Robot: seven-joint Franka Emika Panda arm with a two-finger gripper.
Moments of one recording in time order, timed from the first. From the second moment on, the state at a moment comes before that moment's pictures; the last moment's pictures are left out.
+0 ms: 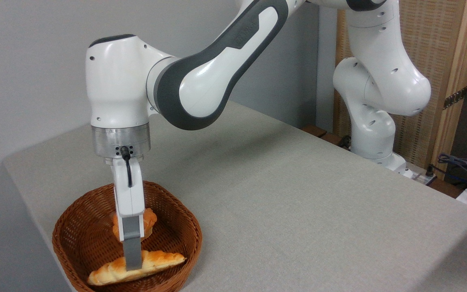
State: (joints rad) arm -0.05 0.27 -0.03 -1.75 0.22 2.28 0.89
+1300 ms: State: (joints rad) arm -0.04 0.01 -0.02 -1.73 0.03 1.77 0.89
